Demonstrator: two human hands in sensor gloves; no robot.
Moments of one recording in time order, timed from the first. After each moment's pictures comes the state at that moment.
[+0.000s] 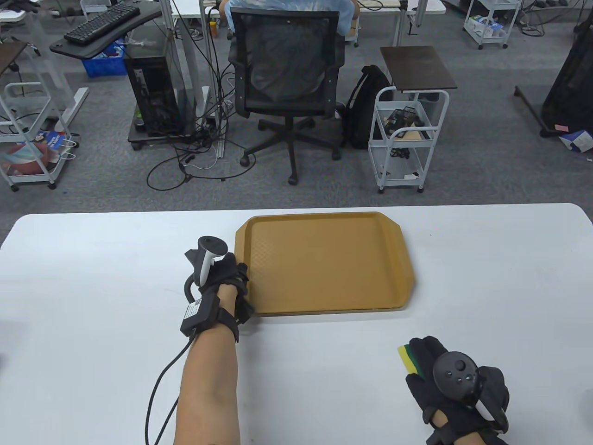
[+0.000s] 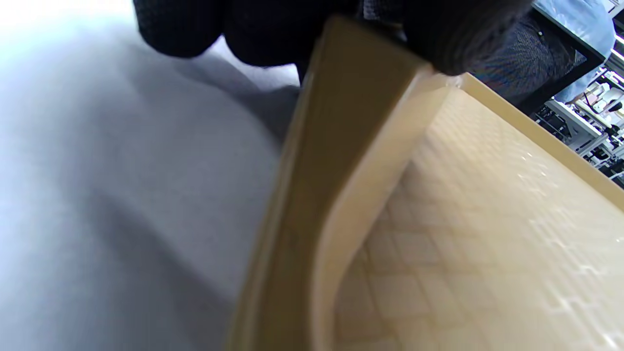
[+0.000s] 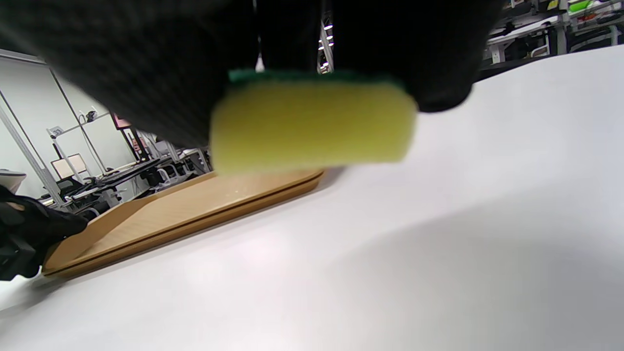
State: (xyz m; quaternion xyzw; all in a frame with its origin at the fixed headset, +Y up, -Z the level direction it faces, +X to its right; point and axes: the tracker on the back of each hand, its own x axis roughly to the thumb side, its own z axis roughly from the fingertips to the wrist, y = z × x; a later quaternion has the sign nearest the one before) left_hand -0.231 -0.779 -0.568 -0.18 0.24 0.31 0.90; right_hand 0.234 -0.692 -0.284 -0.02 -0.01 0.98 0.19
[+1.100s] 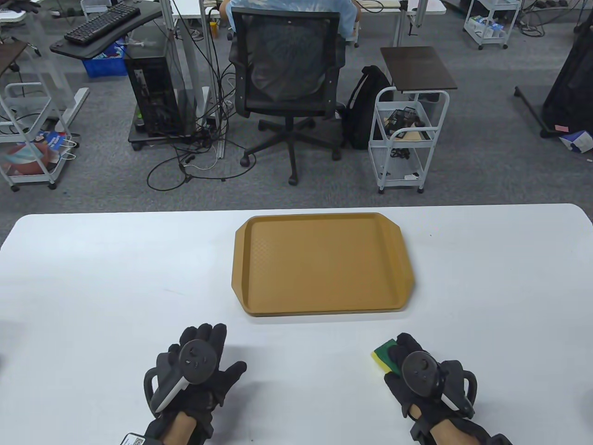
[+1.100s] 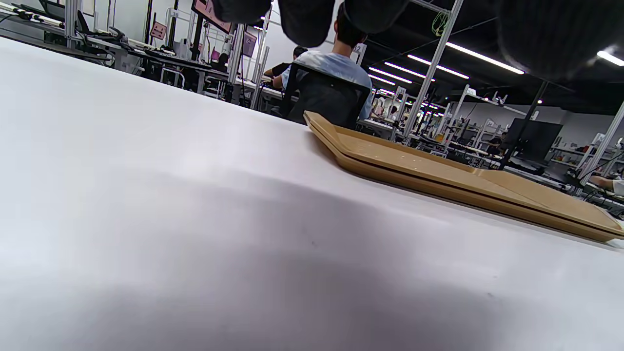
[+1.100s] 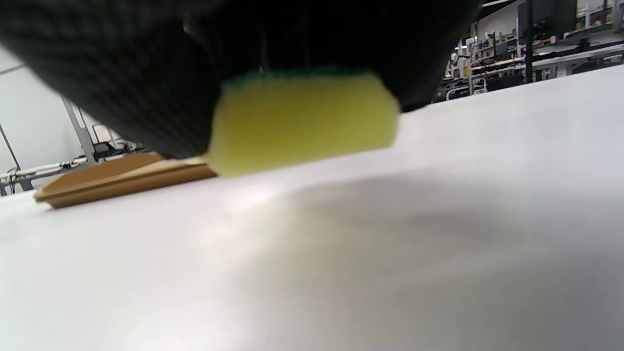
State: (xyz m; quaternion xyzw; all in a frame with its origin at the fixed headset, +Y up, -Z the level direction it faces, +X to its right) left_hand -0.233 -0.738 -0.320 -0.02 -0.02 0.15 0.99; right_hand 0.201 -0.746 -0.318 0.05 -0.02 0.99 0.12
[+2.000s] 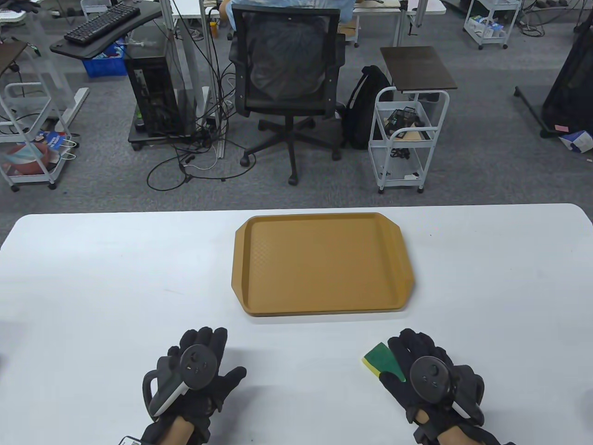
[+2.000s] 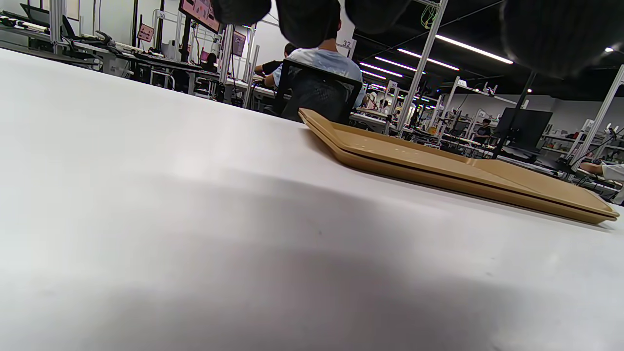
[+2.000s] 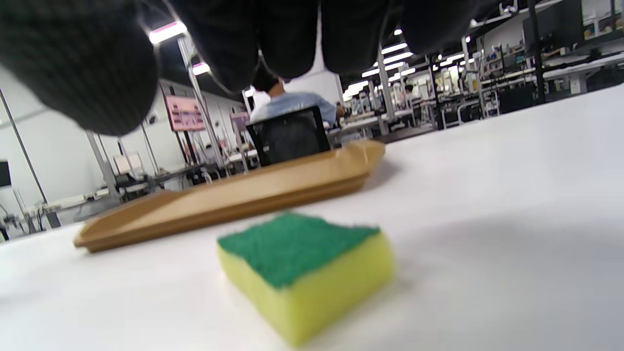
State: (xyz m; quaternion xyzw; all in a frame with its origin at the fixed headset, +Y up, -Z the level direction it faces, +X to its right) left_hand -0.230 -0.739 -0.318 -0.03 -0.03 0.14 0.99; right_hand 0.215 -0.710 -0.294 0.06 -0.07 0.98 0.17
